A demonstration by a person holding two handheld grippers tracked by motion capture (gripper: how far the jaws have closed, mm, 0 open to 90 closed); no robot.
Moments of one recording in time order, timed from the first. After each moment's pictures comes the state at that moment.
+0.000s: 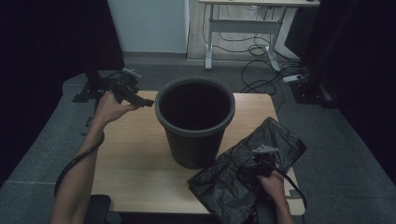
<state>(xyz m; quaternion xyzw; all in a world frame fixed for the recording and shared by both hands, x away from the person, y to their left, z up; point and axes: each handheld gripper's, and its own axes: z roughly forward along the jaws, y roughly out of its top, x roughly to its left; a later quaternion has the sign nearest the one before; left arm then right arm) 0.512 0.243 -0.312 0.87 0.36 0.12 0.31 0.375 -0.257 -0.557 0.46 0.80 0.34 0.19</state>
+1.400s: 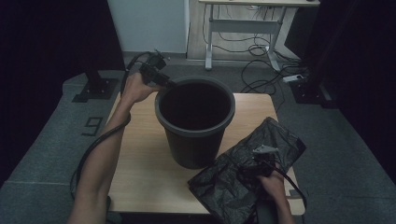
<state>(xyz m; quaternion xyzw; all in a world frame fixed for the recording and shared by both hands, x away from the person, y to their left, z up) 0.550 0.156 -0.278 0.89 0.32 0.11 0.31 0.375 -0.257 -0.557 0.46 0.80 0.34 0.19</state>
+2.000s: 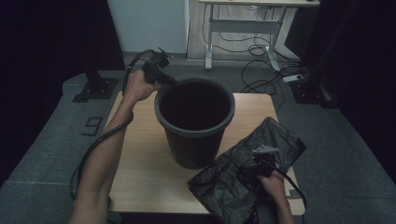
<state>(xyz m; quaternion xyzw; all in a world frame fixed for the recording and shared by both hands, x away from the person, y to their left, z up) 0.547 0.149 -0.268 0.90 0.31 0.10 0.30 0.375 -0.257 -0.557 0.45 0.80 0.34 0.19</state>
